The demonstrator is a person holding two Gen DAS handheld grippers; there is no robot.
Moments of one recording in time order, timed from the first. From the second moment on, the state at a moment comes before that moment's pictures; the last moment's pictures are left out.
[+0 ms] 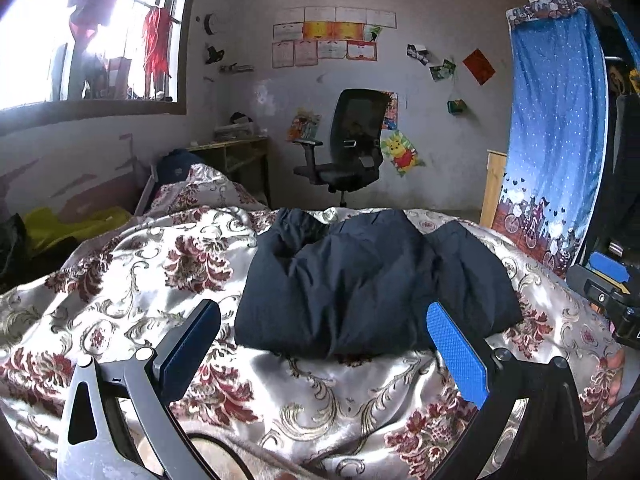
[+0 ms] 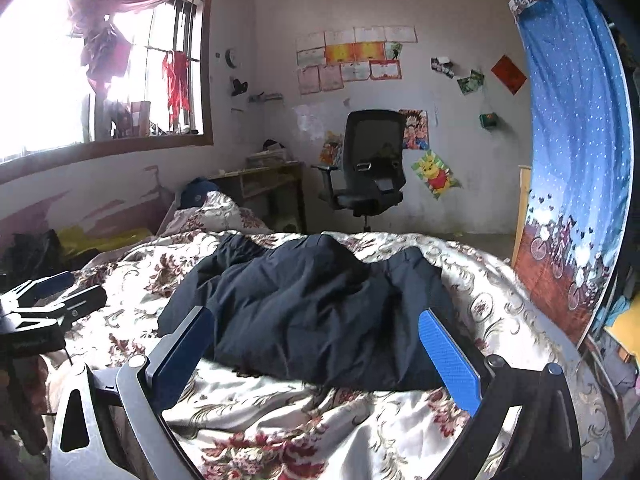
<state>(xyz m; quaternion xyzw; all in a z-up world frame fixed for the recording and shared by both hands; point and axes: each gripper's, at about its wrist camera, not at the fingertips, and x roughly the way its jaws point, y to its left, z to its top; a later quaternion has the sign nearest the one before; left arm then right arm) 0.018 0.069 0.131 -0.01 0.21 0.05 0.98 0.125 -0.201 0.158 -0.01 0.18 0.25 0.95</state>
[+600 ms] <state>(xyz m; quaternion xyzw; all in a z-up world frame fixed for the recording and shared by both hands) 0.031 0.049 0.096 0.02 0.23 0.06 0.97 0.135 -0.213 0.111 -0.02 0.25 0.20 0.95</state>
